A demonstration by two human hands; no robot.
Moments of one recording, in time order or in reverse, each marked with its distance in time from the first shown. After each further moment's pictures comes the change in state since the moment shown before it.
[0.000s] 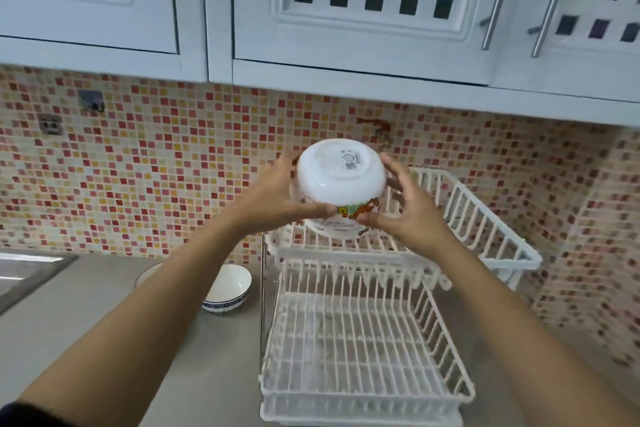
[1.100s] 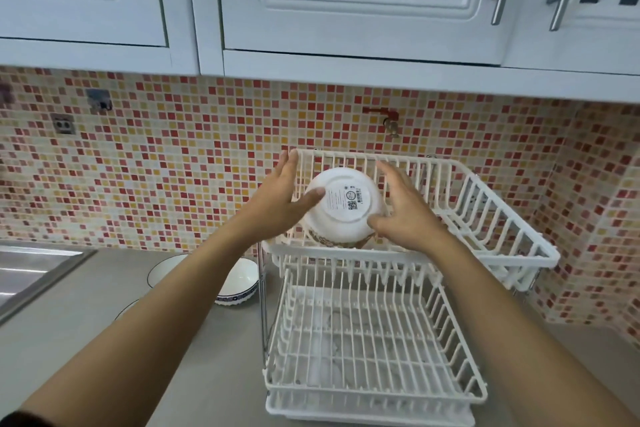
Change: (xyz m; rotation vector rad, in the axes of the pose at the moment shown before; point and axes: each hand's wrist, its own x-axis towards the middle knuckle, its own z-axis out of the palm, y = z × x) left_hand 0.006 -0.005 0.029 0.176 -0.034 -0.132; right_hand 0.010 0.011 0.006 -0.235 -0.131 0.097
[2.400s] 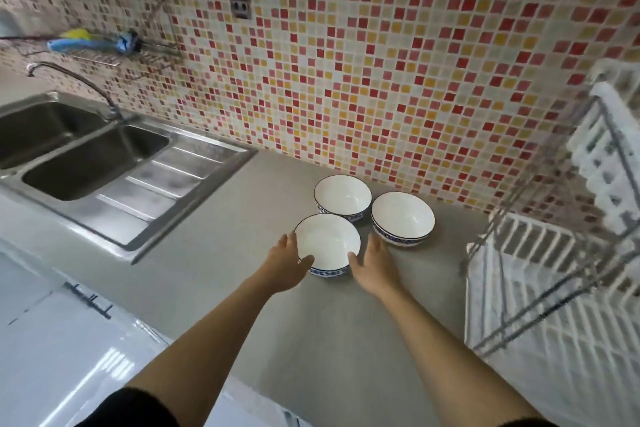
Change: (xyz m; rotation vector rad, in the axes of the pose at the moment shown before) left_hand -0.154 -0.391 0.020 0.012 -0.274 -0.778; right_hand 0.041 -0.085 0.467 0.017 -0.500 0.260
